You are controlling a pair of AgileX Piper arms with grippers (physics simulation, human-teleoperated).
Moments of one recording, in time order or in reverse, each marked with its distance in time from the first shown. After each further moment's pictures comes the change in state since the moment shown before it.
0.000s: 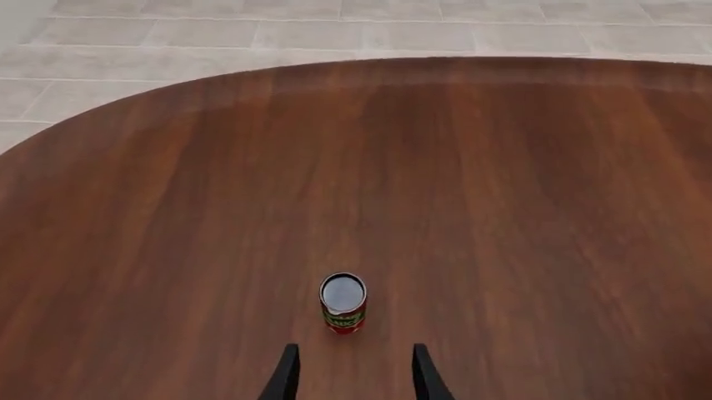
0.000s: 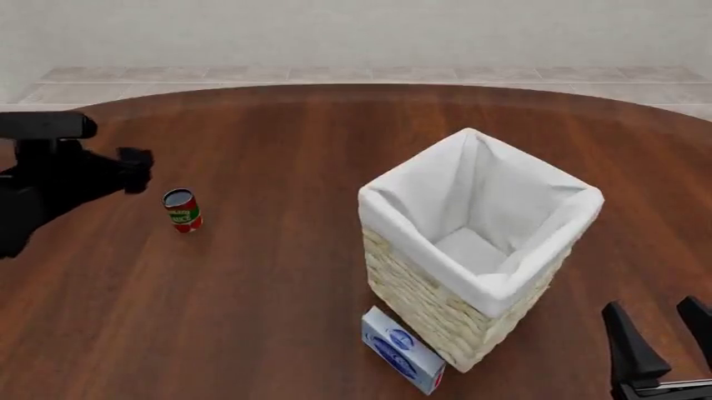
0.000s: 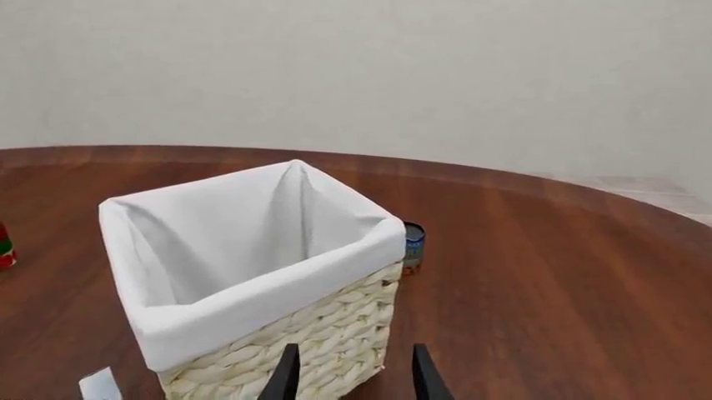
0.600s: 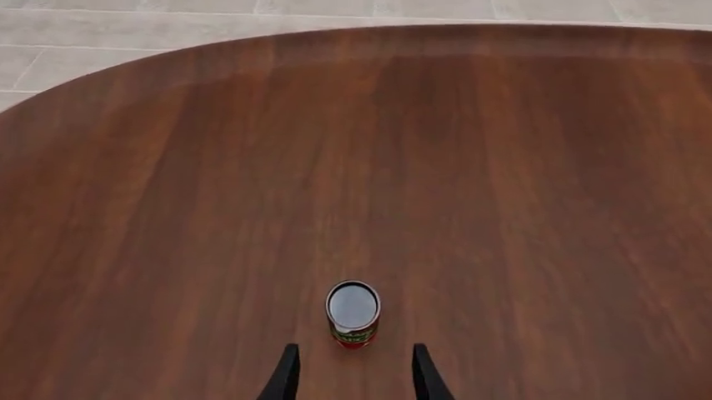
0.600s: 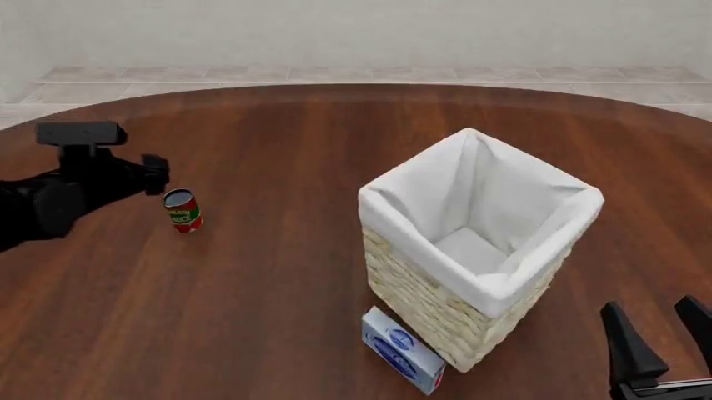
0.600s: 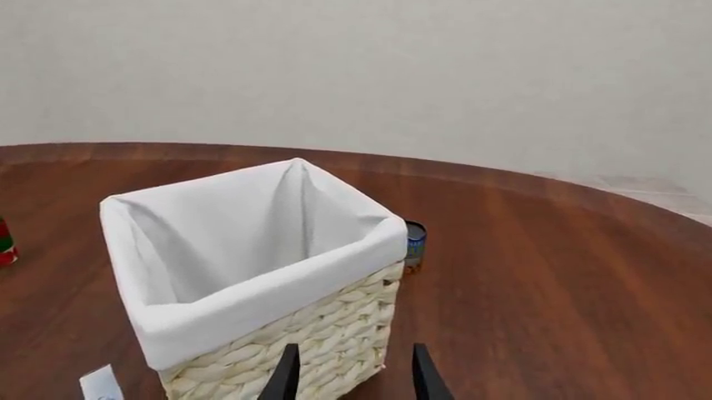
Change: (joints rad) left arm 0.023 0.241 -0.072 -0.099 0.005; right arm 0.005 0.008 0.000 -0.004 -0.004
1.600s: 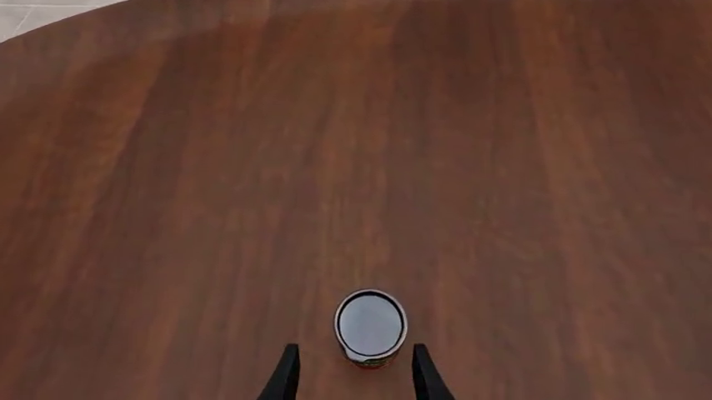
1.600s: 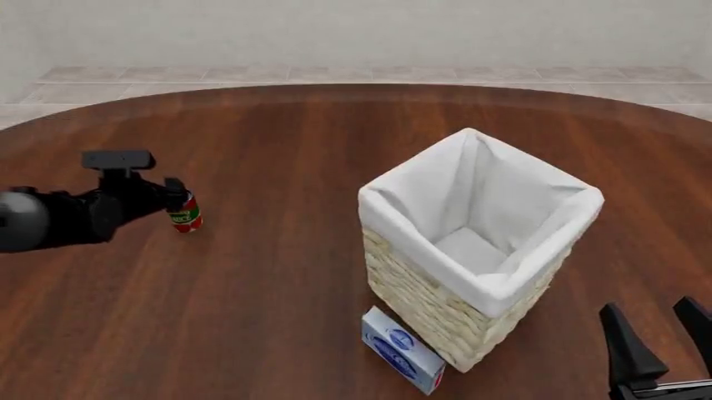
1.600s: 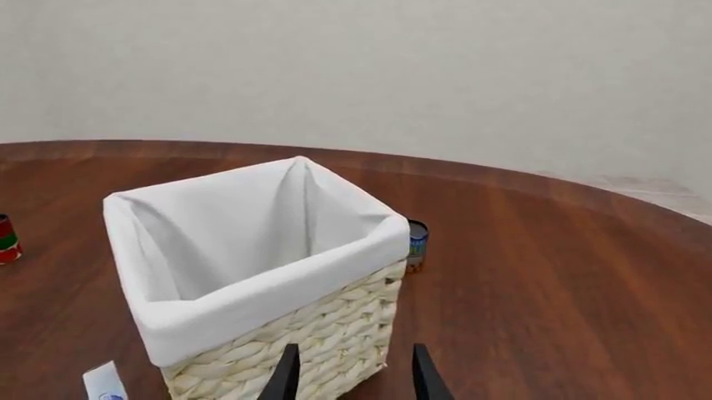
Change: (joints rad) left arm 0.027 0.306 -0.077 -0.149 0.025; right arm 0.007 -0.009 0.000 0.013 -0.002
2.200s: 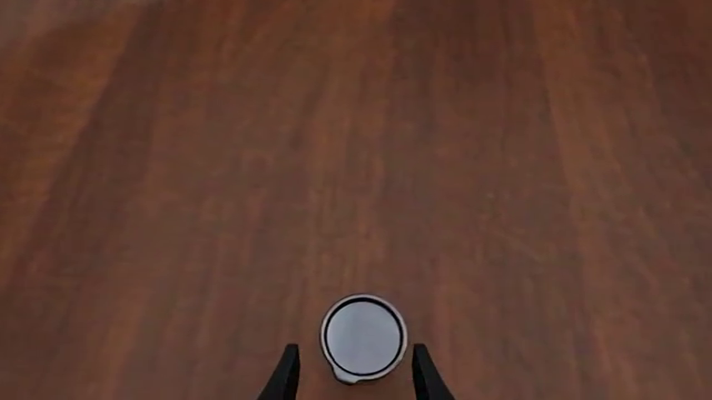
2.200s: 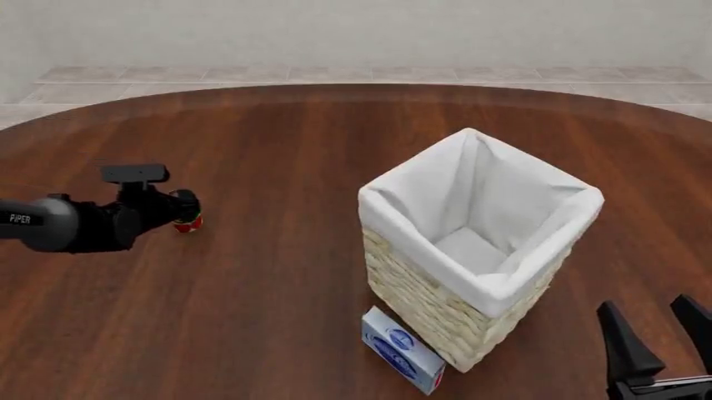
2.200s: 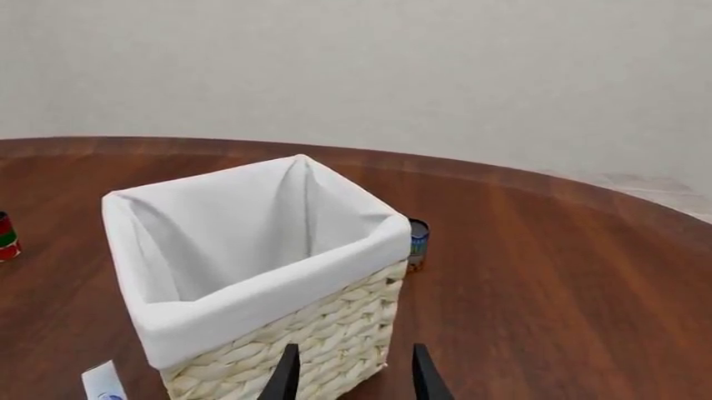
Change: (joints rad) left arm -0.010 0.145 -0.039 -0.075 -0.034; right arm 0.002 0.037 -0.001 -0.028 -0.003
